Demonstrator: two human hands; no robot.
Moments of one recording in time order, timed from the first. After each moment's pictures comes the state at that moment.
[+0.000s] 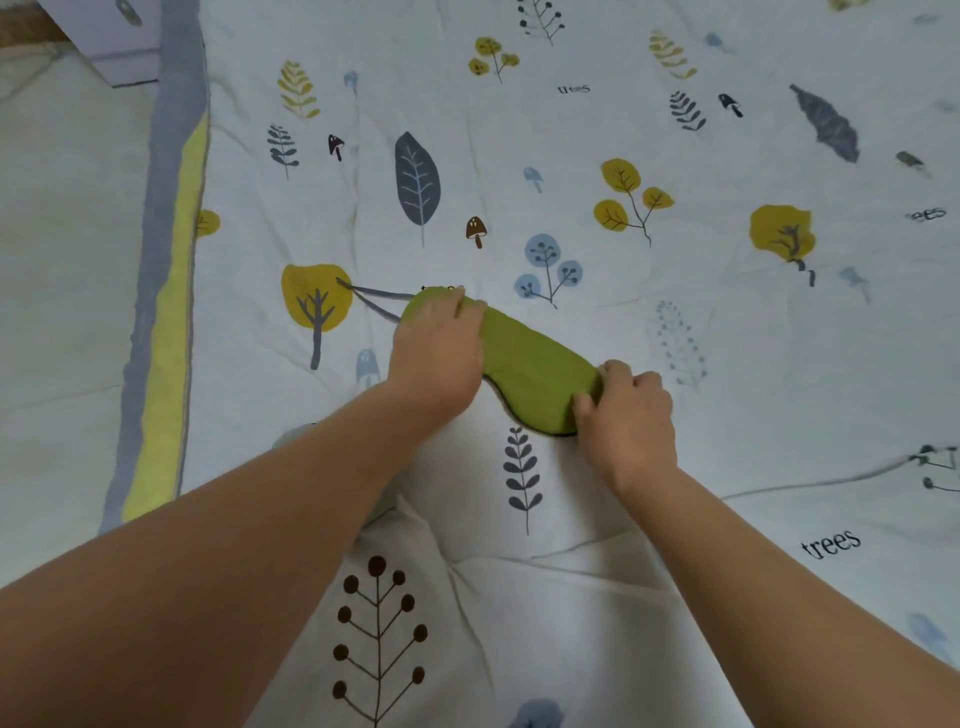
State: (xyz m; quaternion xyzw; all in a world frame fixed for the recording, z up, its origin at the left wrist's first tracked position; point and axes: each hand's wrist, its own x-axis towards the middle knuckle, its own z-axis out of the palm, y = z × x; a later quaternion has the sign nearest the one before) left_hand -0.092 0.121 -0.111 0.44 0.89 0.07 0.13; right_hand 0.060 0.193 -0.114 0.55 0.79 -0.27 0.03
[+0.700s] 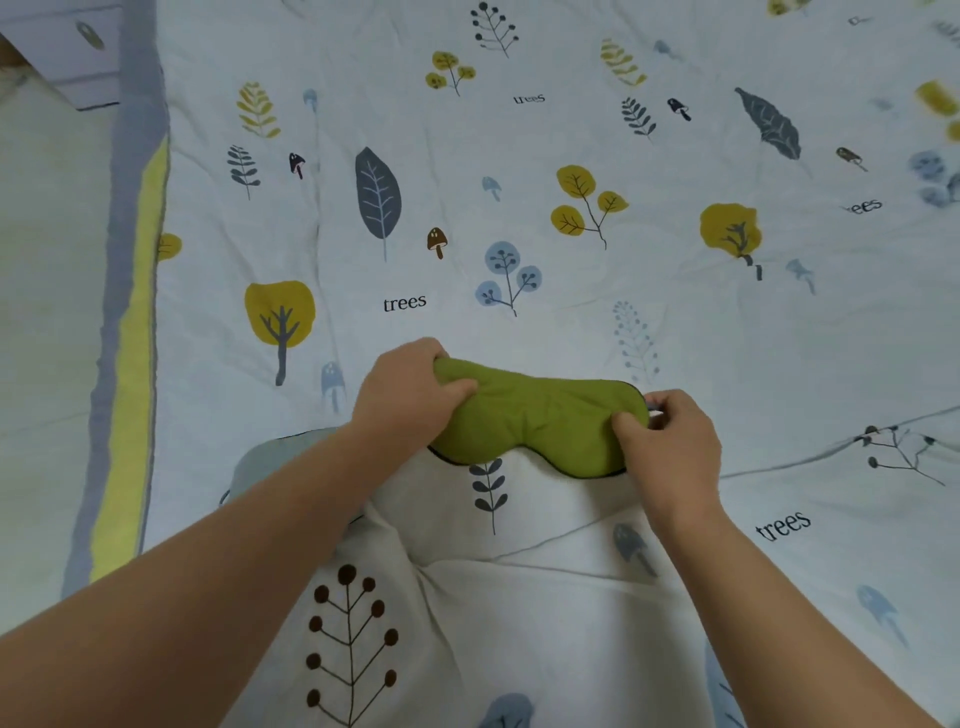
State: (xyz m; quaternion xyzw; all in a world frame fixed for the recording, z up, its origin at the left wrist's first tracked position) left_hand -0.064 0.110 -0.086 0.32 0.89 0.22 0.26; right_hand 0.120 0.203 -0.101 0.62 0.62 -0.43 -0.19
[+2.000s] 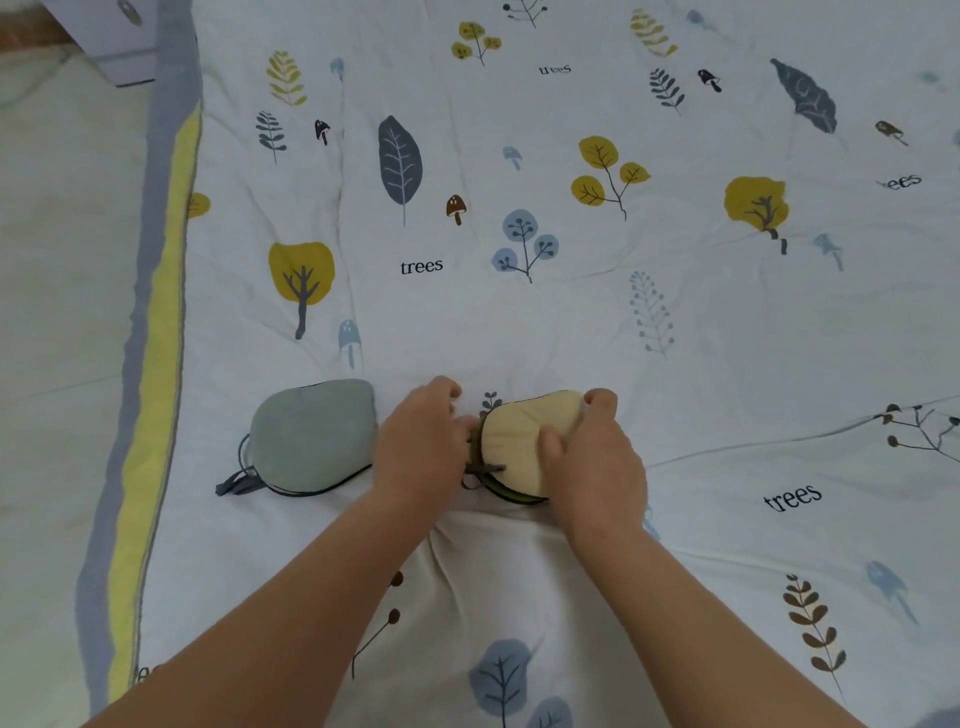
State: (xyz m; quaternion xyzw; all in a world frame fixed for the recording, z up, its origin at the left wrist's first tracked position) left_hand -0.007 0.062 -0.111 0.26 0.92 0.20 0.23; right_hand 0.103 0.140 -0.117 0.58 0.75 -0.31 0.00
